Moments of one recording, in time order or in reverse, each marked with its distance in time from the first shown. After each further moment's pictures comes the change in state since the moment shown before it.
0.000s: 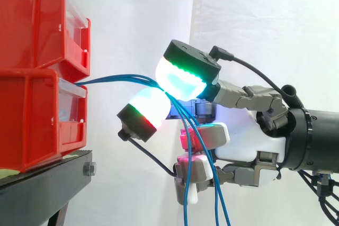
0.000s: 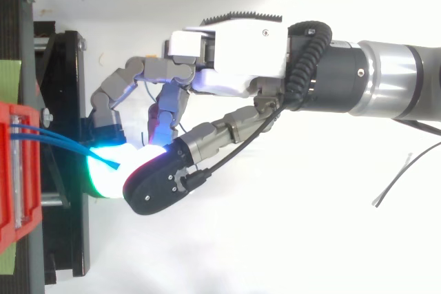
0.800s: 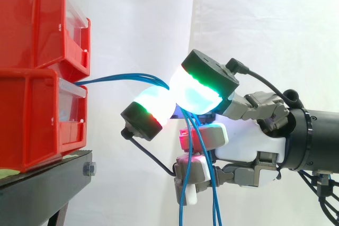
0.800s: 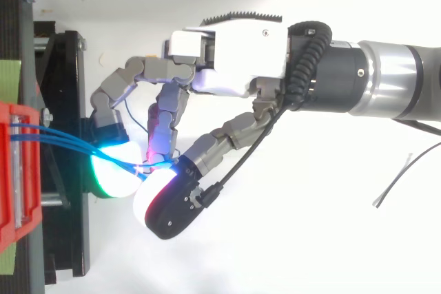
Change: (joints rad) arm 0.000 0.000 0.000 0.000 0.000 -0.001
